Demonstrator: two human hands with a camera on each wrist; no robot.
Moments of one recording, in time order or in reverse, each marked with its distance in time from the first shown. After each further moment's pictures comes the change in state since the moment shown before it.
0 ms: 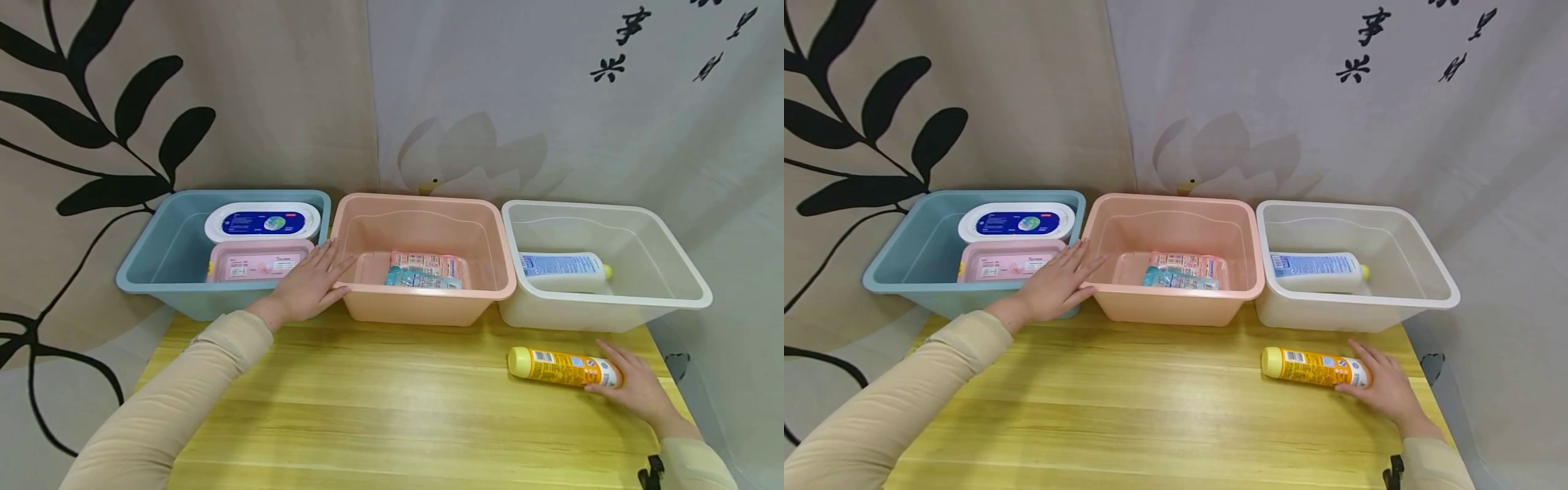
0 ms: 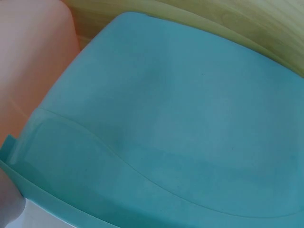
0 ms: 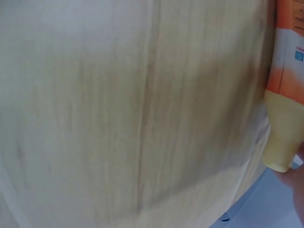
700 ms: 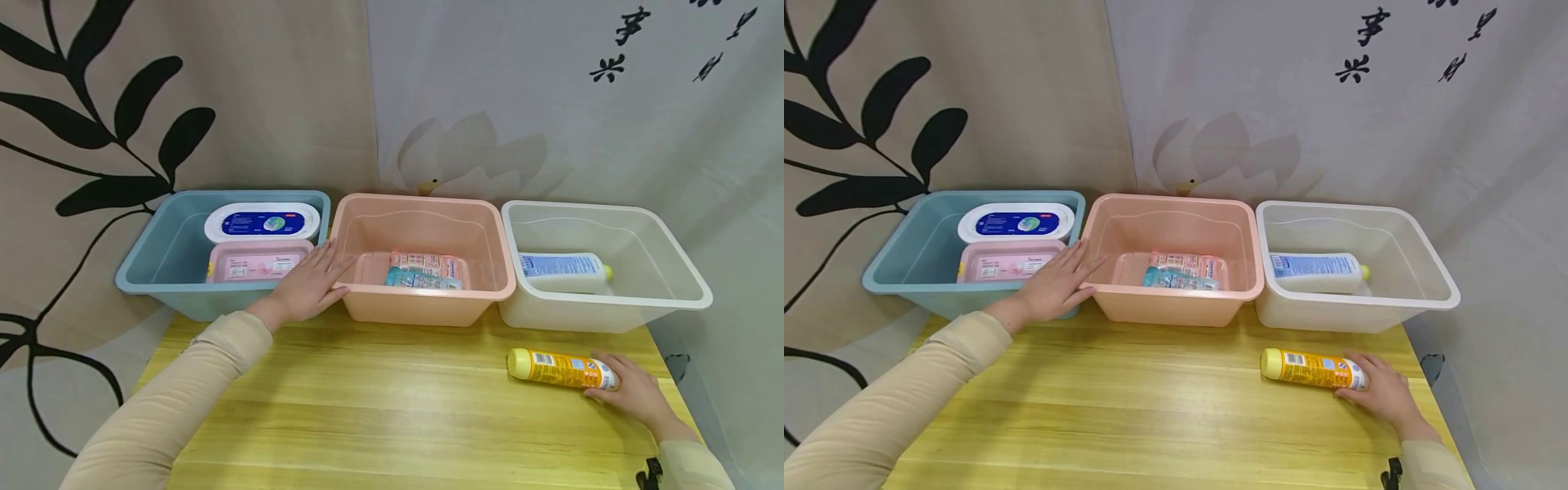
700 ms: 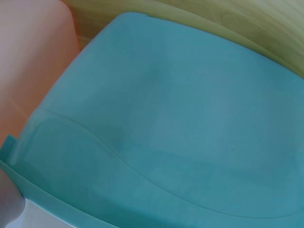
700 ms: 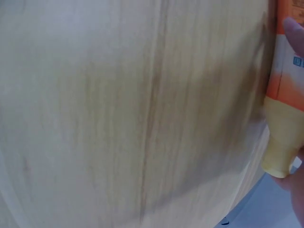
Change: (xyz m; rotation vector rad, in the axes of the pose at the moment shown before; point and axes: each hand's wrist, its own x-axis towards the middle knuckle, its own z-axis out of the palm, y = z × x) left_hand 0.000 0.001 0.000 0.003 -0.010 -0.008; right_hand 0.000 0.001 0.005 -0.067 -0.079 0.030
